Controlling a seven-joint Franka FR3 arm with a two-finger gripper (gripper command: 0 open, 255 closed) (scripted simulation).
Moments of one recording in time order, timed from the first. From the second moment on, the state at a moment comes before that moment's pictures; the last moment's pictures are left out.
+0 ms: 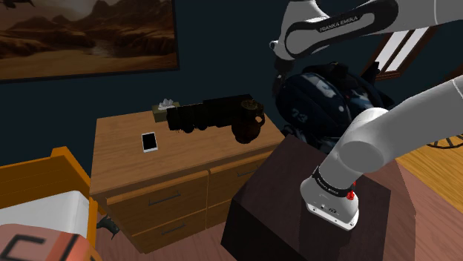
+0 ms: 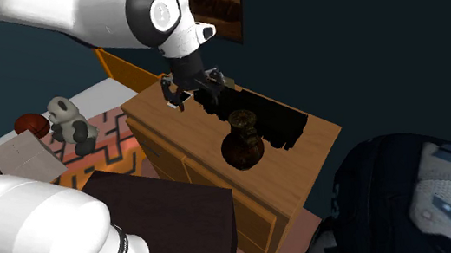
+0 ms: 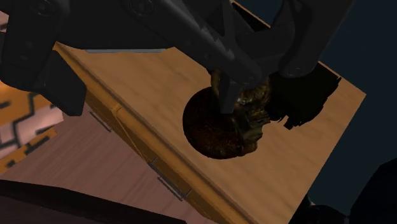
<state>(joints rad) -0.05 -0.49 -0.30 -2.61 -0.27 2.14 -0.44</state>
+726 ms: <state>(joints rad) -0.01 -0.03 -0.50 -2.49 -0.12 2.49 -0.88</state>
